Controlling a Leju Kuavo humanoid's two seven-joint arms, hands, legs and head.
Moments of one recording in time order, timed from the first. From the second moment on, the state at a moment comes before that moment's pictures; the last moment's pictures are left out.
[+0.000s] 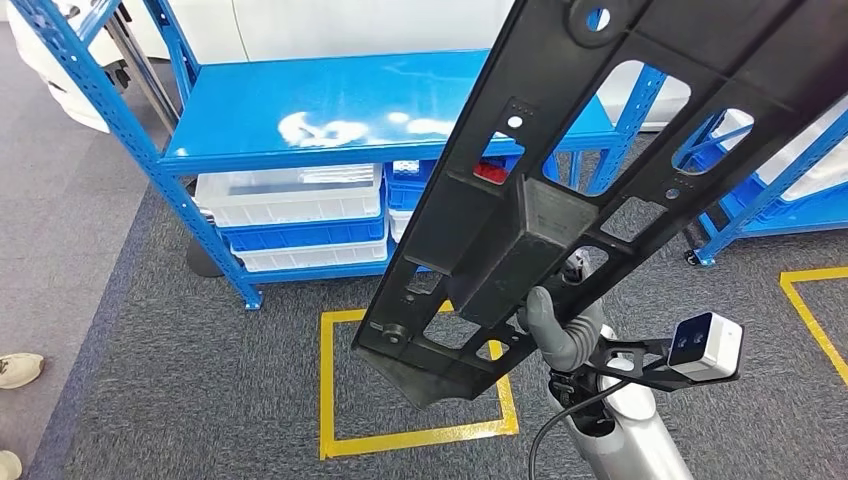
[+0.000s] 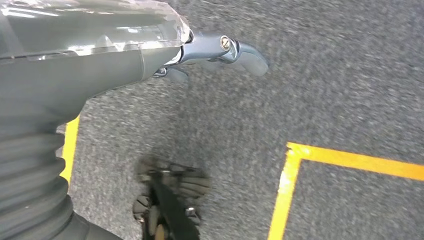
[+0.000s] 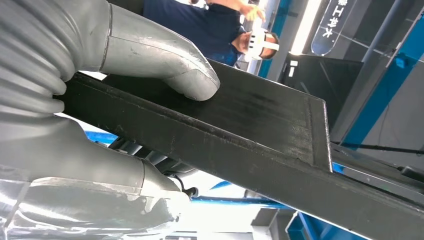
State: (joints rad) left arm -0.08 -0.06 1.31 -0.23 -0.92 0.00 -0.48; right arm -0.23 -0.09 0.33 -1.84 -0.43 0.39 -0.59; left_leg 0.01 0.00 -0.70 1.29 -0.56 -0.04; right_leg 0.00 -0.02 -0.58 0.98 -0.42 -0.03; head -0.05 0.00
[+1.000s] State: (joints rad) left arm -0.07 -0.07 1.31 -0.23 -0.91 0.01 -0.49; right arm -0.22 -0.09 0.34 -1.81 -0.43 0.39 -0.58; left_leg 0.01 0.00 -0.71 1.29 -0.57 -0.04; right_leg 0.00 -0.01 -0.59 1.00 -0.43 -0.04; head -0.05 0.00
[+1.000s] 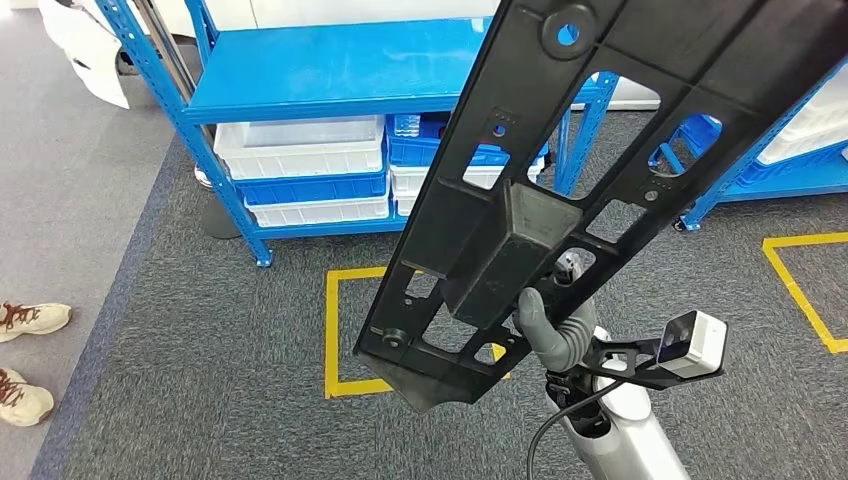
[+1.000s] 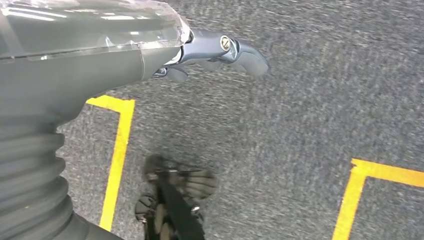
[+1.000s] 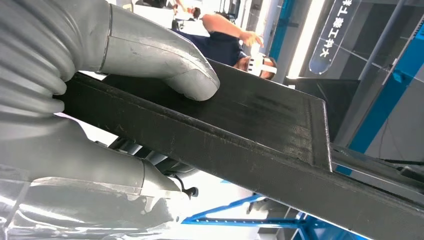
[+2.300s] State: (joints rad) left arm -0.05 -0.07 1.33 -0.24 -0.93 0.03 -0.44; right arm -0.20 -0.09 0.33 -1.84 -0.38 0.38 -0.60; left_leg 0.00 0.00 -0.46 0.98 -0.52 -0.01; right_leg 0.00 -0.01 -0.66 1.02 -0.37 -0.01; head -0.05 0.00
